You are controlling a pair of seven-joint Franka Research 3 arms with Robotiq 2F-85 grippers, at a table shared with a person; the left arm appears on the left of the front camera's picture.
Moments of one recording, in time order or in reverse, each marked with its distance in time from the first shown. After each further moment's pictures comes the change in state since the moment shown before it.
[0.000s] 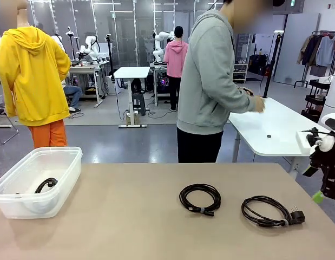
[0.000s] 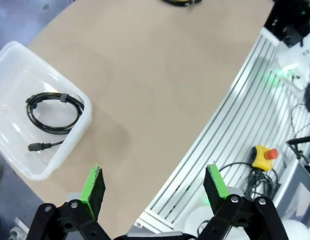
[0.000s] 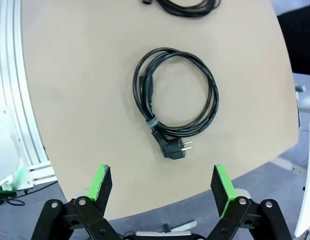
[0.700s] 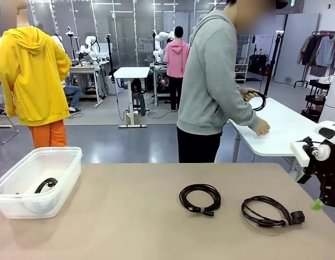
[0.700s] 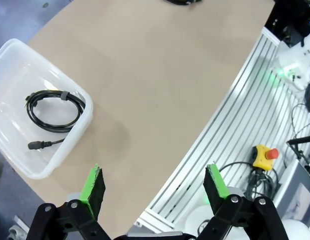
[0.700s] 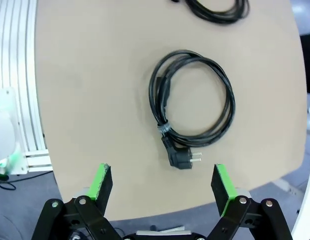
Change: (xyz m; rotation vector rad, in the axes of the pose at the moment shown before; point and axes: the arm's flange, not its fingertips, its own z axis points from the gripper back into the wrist) left arm 0.000 0.002 -0.001 0.005 0.006 0.010; right arm 0.001 0.002 -0.023 0.064 -0.001 0.137
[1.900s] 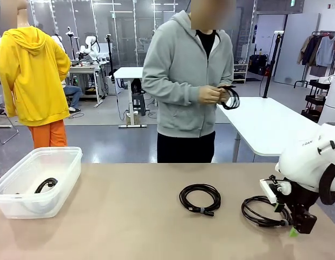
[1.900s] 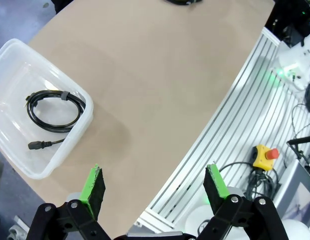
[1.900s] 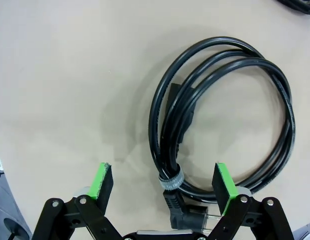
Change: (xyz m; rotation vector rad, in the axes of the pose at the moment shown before) left arm 0.000 0.000 0.000 0.001 0.000 0.000; right arm 0.003 -0.019 -0.138 0.129 0.116 0.088
